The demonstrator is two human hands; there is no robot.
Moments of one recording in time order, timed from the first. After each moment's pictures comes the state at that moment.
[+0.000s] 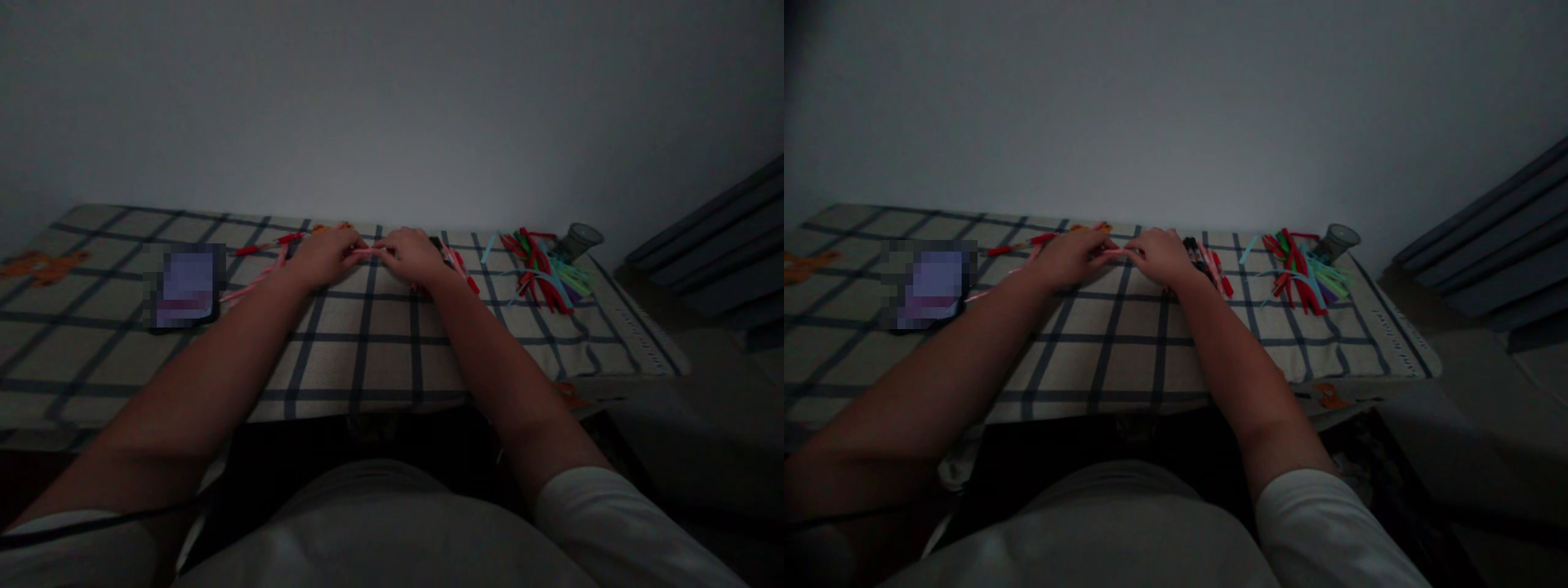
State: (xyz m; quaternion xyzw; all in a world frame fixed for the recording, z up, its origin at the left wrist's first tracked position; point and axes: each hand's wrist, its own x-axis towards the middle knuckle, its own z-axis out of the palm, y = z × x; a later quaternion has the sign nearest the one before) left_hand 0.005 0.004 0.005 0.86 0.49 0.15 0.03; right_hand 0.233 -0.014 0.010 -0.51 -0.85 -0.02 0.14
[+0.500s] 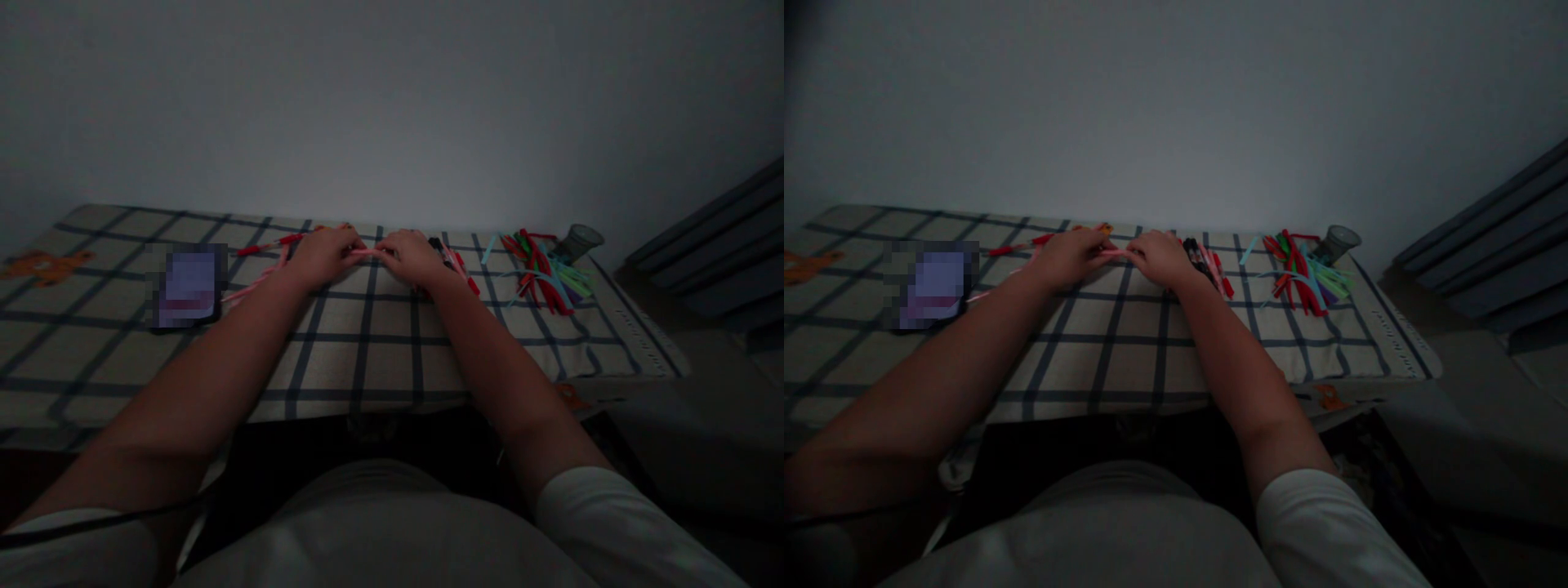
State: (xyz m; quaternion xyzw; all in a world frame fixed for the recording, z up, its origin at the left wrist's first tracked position) left_hand 0.001 0.007 0.002 0.85 0.50 0.16 -0.01; right_hand 0.233 -0.010 0.007 -0.49 -0.86 -0.01 0.14
